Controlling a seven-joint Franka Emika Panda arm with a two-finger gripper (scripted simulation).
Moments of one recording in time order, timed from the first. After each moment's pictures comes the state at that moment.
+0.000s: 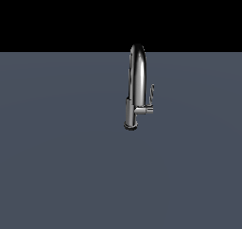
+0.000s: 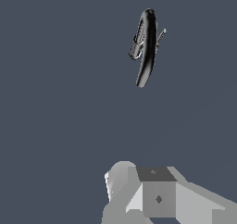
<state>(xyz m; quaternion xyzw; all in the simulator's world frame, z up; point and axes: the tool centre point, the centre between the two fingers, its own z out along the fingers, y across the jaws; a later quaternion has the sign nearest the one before) -0.265 0.006 0.491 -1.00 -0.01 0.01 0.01</state>
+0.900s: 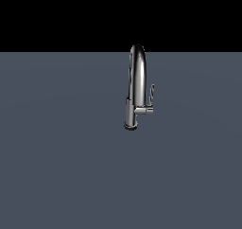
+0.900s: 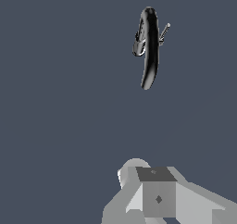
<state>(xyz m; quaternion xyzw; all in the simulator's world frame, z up) -0.231 0.004 0.489 -1.00 0.03 0.05 0.04</state>
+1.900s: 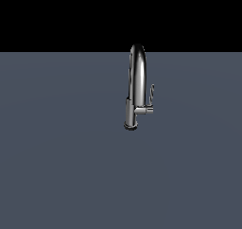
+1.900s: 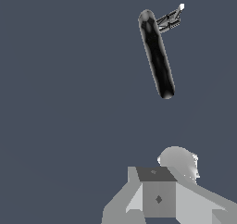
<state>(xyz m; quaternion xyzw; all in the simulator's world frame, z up) -0.121 -0.018 0.459 -0.96 0.16 0.17 0.17</state>
